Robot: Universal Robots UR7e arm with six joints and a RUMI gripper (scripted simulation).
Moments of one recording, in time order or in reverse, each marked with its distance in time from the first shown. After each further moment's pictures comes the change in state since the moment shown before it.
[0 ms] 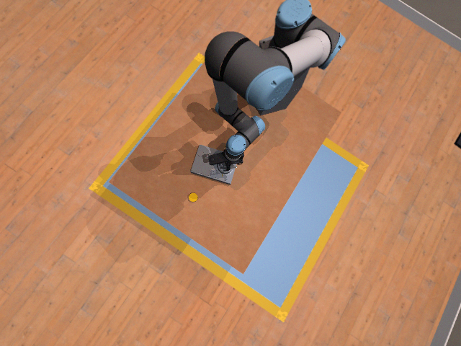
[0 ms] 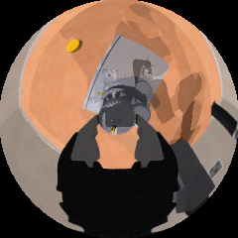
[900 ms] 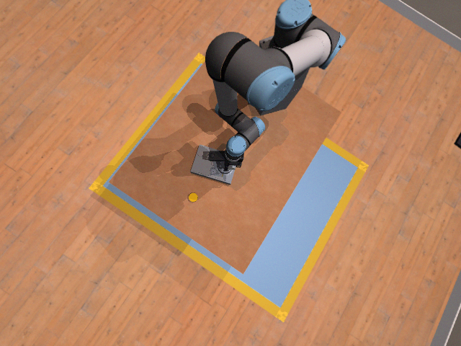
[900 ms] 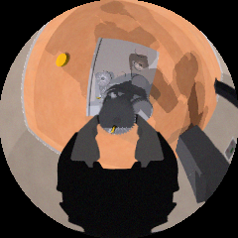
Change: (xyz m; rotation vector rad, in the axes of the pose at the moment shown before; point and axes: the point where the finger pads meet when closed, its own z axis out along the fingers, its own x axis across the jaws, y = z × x) arm 0.000 0.000 0.000 0.001 0.001 0.250
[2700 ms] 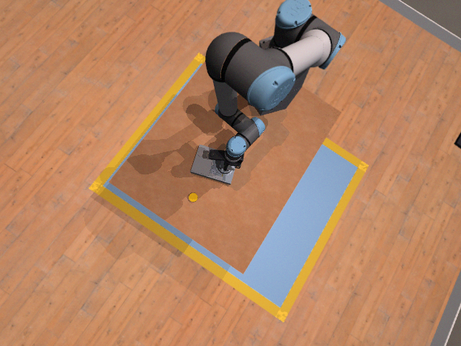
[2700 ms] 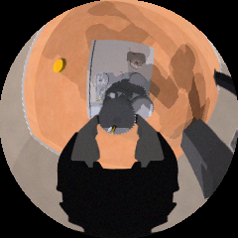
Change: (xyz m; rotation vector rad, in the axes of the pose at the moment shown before) arm 0.000 0.000 0.000 0.000 0.000 0.094
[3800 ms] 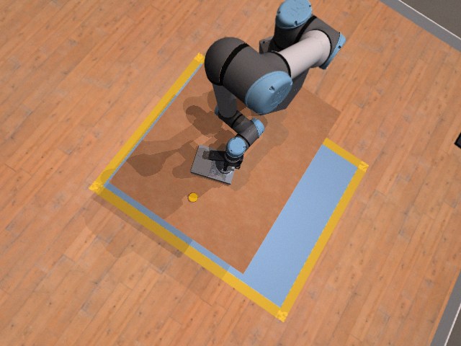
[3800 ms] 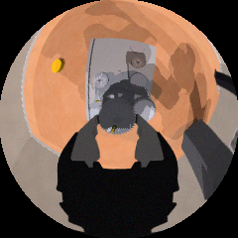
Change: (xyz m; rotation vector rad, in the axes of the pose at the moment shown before) arm -0.001 0.000 0.011 0.000 0.000 0.000
